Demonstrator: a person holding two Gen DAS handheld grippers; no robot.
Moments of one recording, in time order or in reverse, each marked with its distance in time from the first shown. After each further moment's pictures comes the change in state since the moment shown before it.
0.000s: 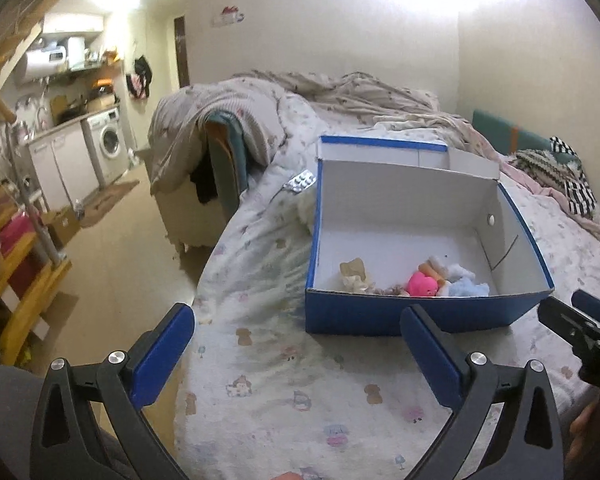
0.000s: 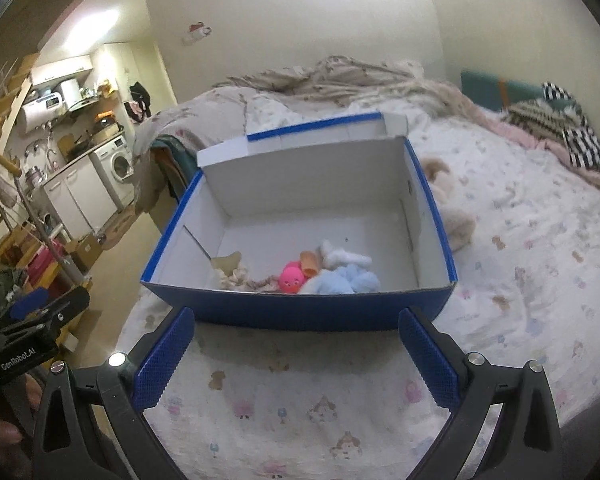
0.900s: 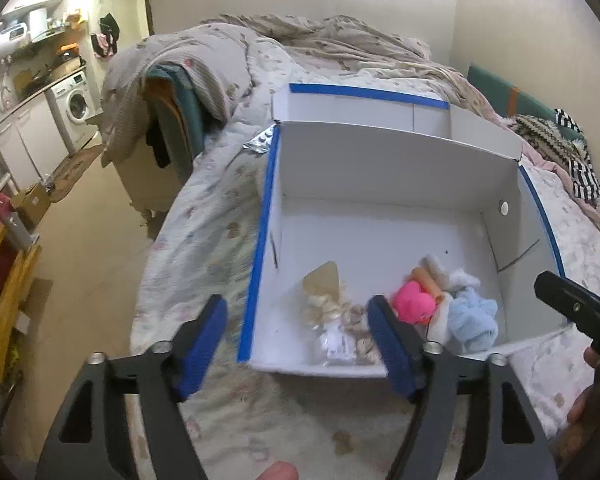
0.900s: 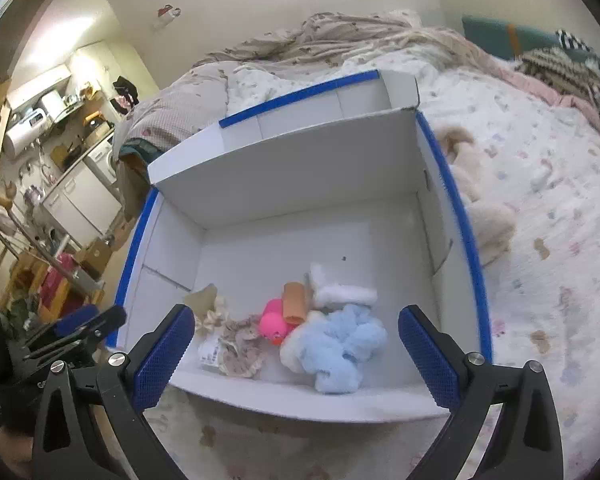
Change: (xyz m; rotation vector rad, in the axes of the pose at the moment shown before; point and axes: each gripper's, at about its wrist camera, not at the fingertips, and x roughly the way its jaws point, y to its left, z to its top) left arm 0.112 -0.032 0.053 0.005 0.239 -0.073; right arm 0.101 -0.045 0.069 0.116 0.152 0.076
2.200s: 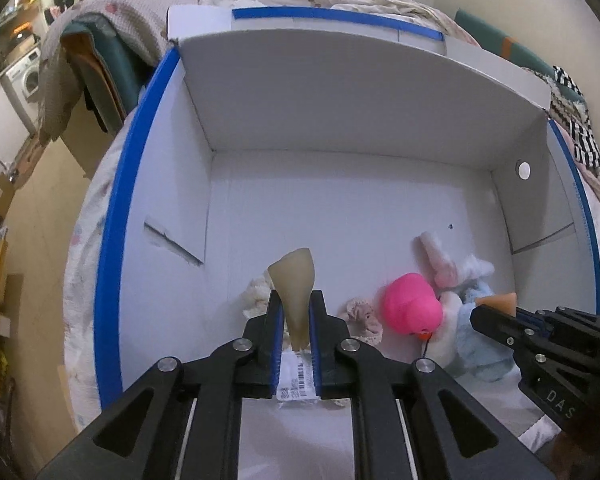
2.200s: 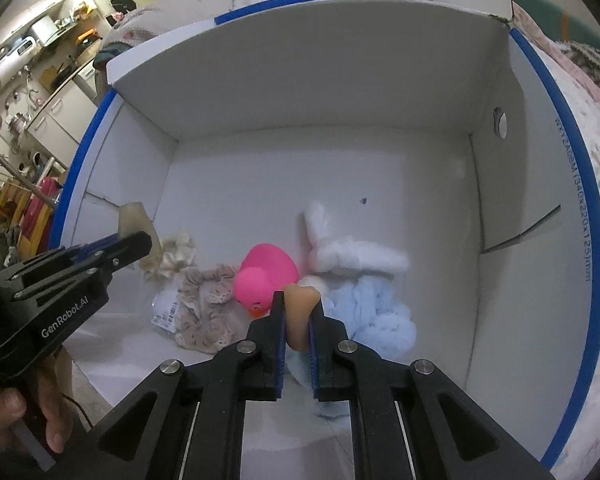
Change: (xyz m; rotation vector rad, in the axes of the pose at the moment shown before) left arm 0.114 -0.042 0.023 0.060 0.223 -0.088; right arm 0.089 0.009 -0.005 -0.129 0.301 -0.048
